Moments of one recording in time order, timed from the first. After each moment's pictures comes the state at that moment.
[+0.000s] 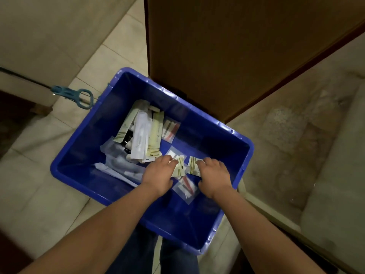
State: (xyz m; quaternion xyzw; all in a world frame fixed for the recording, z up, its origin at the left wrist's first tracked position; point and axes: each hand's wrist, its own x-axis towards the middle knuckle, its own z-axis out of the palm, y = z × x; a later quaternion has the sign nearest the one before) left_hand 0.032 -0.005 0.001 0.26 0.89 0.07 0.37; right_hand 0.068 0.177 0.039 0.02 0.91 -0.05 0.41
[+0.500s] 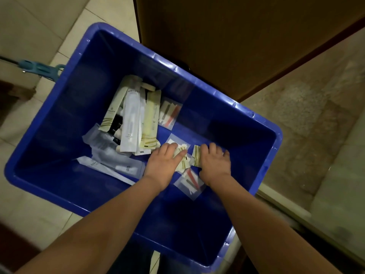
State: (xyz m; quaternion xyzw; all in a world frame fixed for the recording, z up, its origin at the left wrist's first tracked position) left_hand 0.038 0.003 -0.081 0.32 0.88 -0.03 0.34; right_hand 0.061 0.167 -0.054 0.07 0.89 0.00 0.45
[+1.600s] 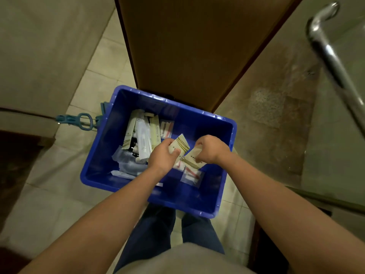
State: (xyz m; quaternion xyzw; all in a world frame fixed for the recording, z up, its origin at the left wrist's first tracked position) left_hand 0.008 -0.005 0.090 0.03 0.86 0.37 0.36; right_hand 0.042 0.164 0.142 0.22 0.86 -0.28 0.37
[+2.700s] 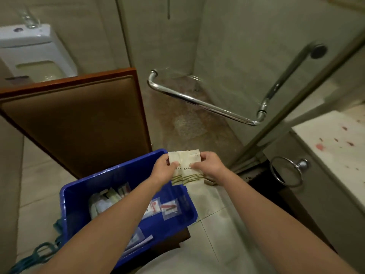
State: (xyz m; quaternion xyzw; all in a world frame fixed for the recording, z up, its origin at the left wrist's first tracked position) left_hand 0.056 0.103 0.217 0.26 0.73 0.39 0.50; right_hand 0.203 0.175 0.251 0.58 0.58 -0.56 -0.07
